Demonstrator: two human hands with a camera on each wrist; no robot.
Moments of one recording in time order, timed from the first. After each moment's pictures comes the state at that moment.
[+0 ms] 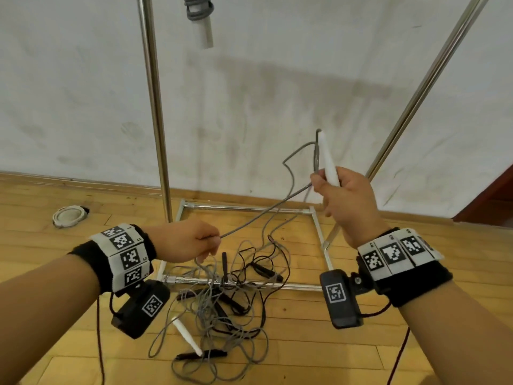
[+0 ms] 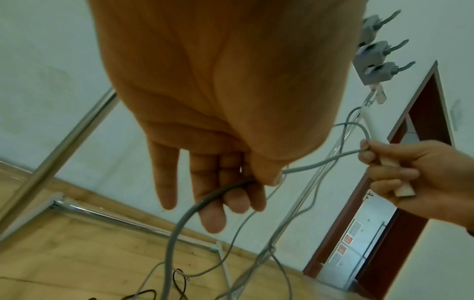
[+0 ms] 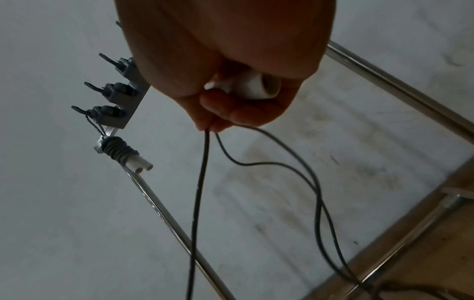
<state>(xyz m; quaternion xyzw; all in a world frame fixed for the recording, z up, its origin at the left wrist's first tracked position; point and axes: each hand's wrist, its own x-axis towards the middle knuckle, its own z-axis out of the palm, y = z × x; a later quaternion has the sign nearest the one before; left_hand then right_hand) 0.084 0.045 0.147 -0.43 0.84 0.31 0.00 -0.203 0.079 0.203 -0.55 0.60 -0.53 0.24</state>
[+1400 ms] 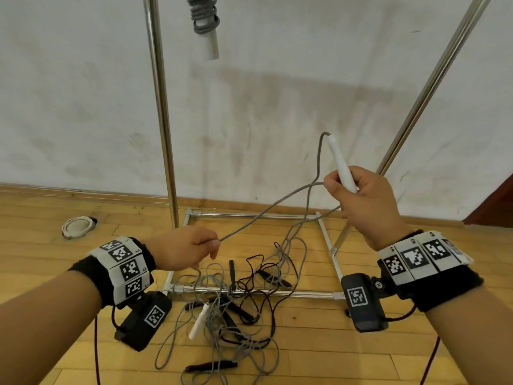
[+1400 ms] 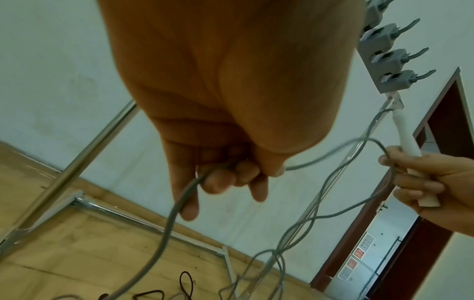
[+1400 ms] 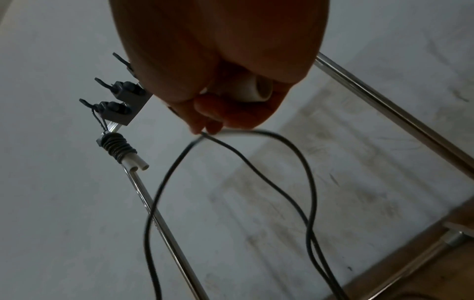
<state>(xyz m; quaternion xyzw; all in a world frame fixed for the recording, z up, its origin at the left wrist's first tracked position) 0.104 0.043 0.135 -0.47 0.83 0.31 -0.05 -0.216 0.082 0.208 -0.61 0.58 -0.51 0.16</state>
